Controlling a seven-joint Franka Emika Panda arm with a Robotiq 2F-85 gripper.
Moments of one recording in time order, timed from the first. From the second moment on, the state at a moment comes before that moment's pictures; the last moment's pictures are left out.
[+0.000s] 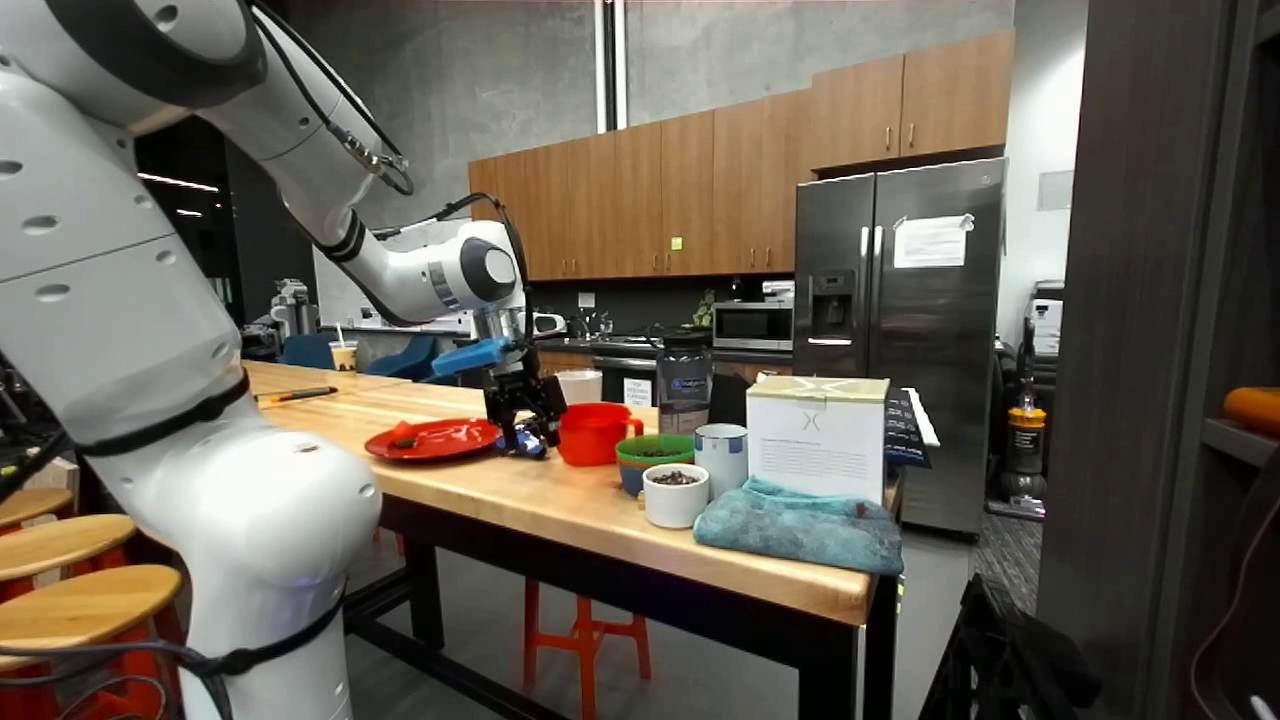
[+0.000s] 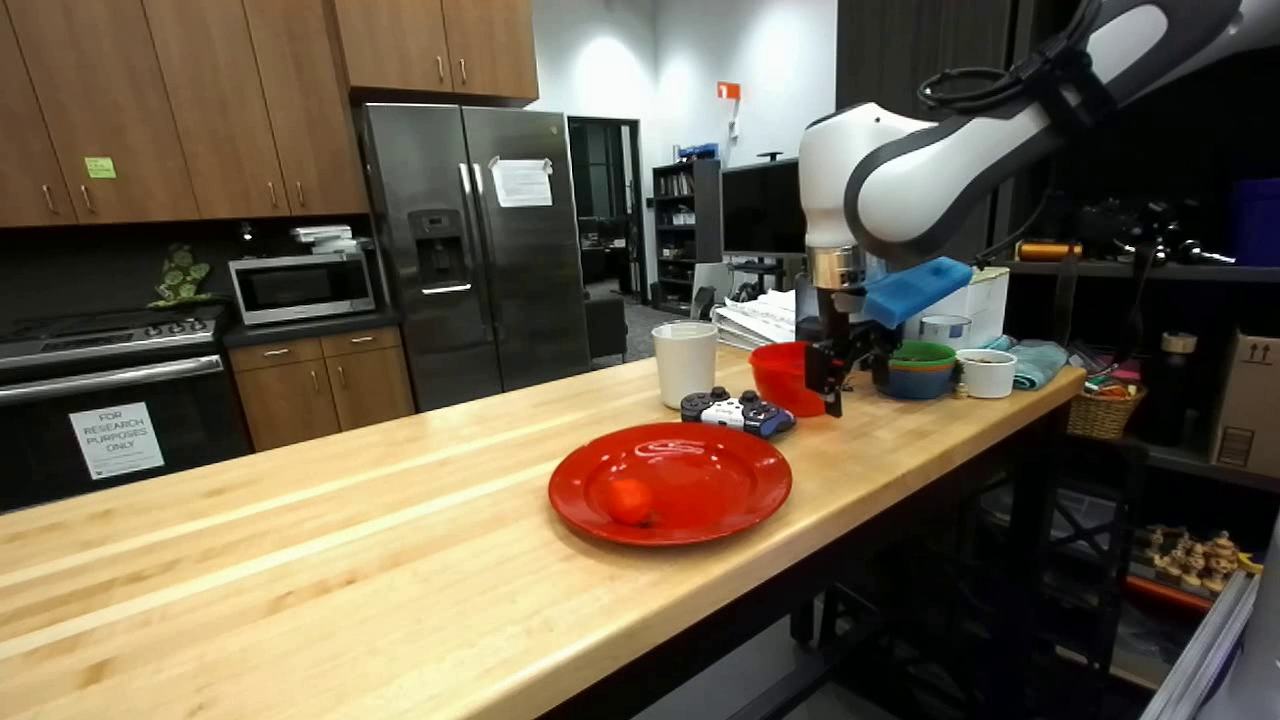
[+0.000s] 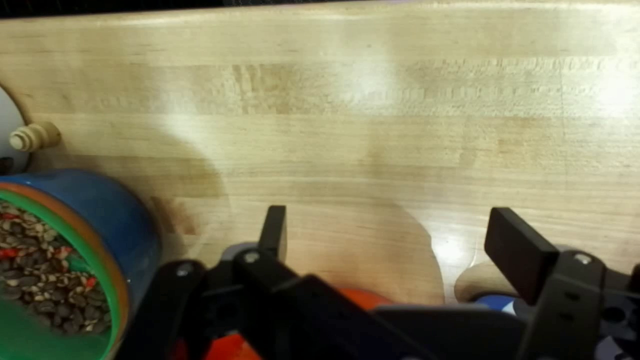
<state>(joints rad) 0.00 -0.40 0.24 -2.53 -0.13 2.13 0.34</state>
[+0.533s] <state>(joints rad) 0.01 -0.40 0.21 -2.44 -0.14 2.11 0.29</state>
